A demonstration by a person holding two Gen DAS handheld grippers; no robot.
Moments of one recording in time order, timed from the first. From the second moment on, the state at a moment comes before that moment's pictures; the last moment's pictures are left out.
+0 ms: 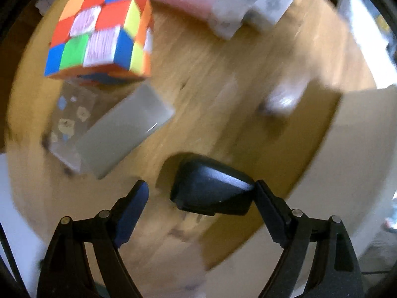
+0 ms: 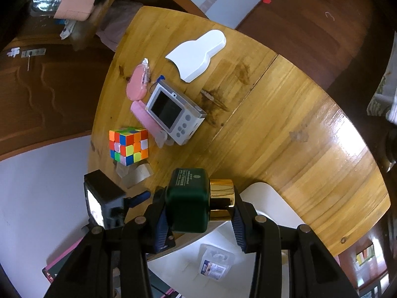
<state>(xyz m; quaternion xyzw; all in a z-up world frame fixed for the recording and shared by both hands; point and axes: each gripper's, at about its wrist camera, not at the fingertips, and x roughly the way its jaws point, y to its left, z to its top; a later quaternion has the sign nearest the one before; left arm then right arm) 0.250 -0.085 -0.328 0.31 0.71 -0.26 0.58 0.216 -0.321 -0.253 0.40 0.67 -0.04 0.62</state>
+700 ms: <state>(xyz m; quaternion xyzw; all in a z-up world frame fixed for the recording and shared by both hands) 0.227 -0.082 -0.315 0.37 0.64 -0.28 0.61 0.201 -0.327 -0.252 0.38 0.67 -0.03 0.63</state>
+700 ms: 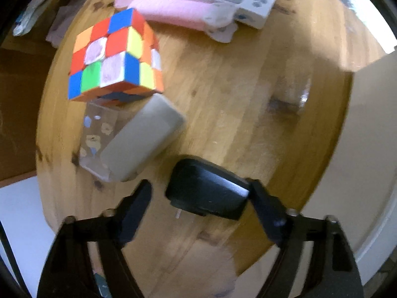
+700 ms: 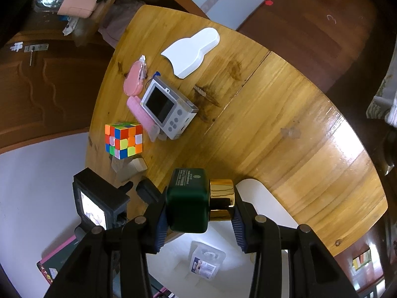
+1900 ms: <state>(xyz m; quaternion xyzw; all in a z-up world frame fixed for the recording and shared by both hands) 0.101 -0.093 -0.197 0.26 0.62 -0.27 0.69 0.079 -0.273 -0.247 0.16 0.67 0.08 0.72</state>
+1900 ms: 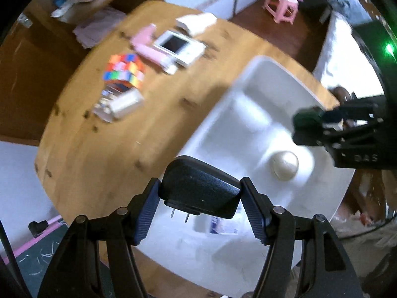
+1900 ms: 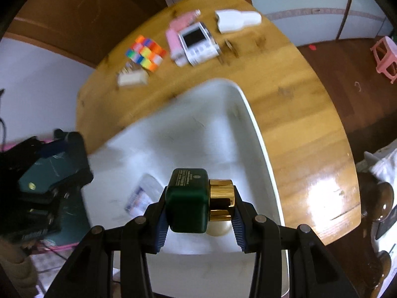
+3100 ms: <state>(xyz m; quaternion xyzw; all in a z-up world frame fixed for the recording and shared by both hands) 0.104 -0.074 -0.283 0.20 0.68 -0.20 0.67 0.067 -0.223 -0.272 -0.05 0.61 0.08 0.79</state>
